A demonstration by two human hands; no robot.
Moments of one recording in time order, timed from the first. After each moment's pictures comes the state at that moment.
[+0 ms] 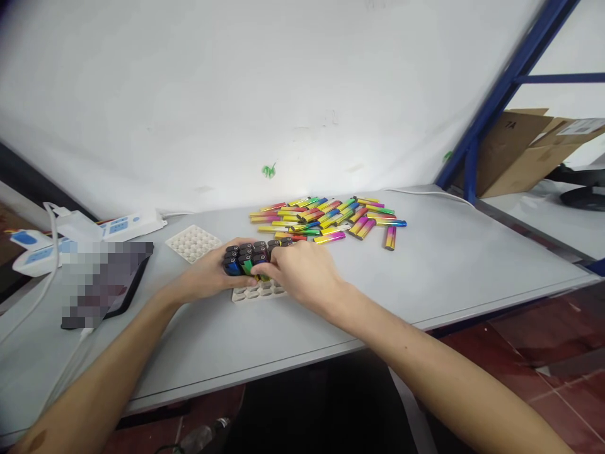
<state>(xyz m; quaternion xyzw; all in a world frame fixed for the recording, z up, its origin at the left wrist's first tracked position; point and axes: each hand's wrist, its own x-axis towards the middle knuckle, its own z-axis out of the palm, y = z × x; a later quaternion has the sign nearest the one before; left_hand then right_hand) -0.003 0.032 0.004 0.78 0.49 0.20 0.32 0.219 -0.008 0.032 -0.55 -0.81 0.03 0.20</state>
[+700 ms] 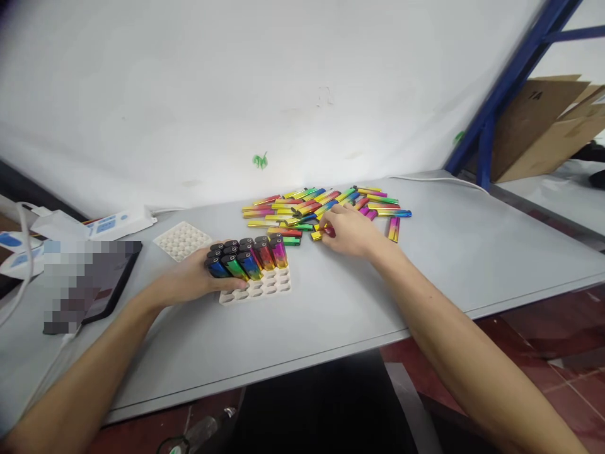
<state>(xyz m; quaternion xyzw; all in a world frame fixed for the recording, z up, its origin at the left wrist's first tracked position) -0.003 0.031 0.004 0.75 0.56 0.16 0.33 0.331 0.072 -0.007 -0.54 -0.83 0.02 0.14</state>
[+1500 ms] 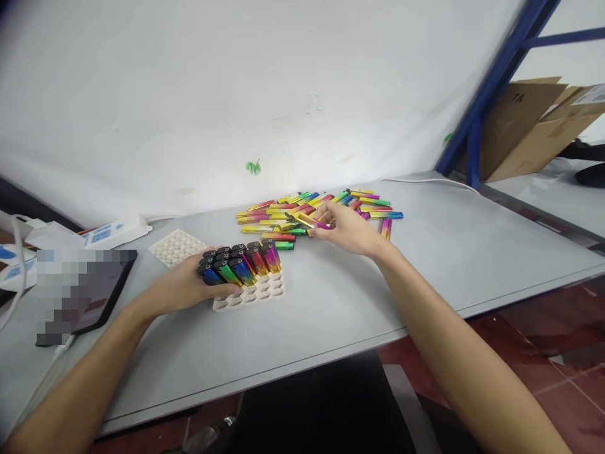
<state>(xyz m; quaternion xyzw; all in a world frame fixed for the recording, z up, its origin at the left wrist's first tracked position) -0.002 0.031 0.008 0.77 0.56 0.15 0.26 0.333 0.057 0.013 -0.55 -0.72 0.28 0.32</state>
